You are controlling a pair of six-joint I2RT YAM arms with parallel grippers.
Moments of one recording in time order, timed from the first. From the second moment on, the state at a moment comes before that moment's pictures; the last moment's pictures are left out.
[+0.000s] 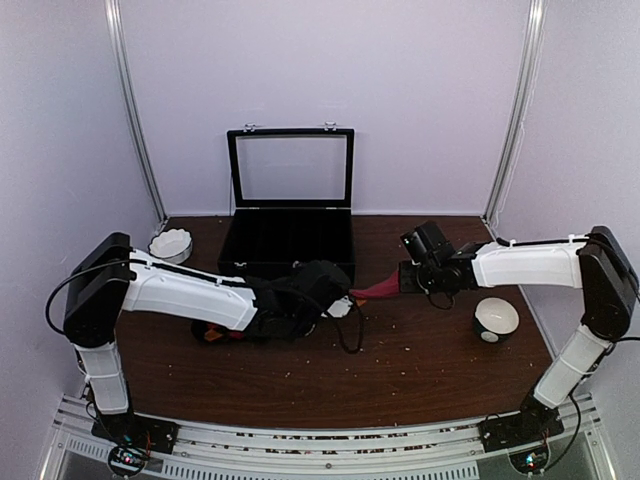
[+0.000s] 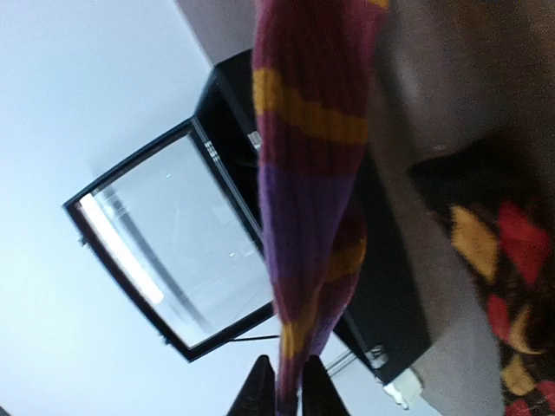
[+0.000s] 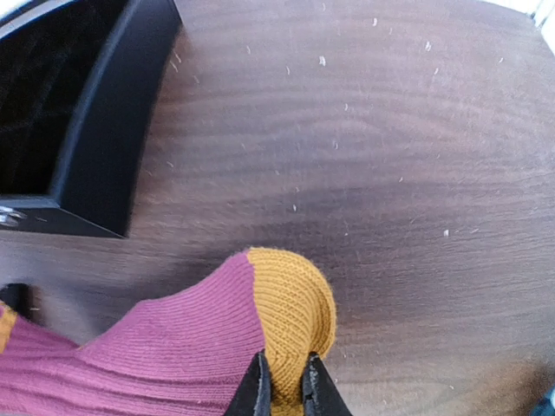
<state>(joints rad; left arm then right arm) -1.15 1.91 1.24 -0.03 -0.98 1.35 0.66 1.63 1.01 -0.26 0.38 0.56</state>
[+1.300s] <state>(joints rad) -1.02 2.06 1.50 -0.42 -0.18 0.76 0.60 1.72 0.96 -0.35 0.48 0.45</state>
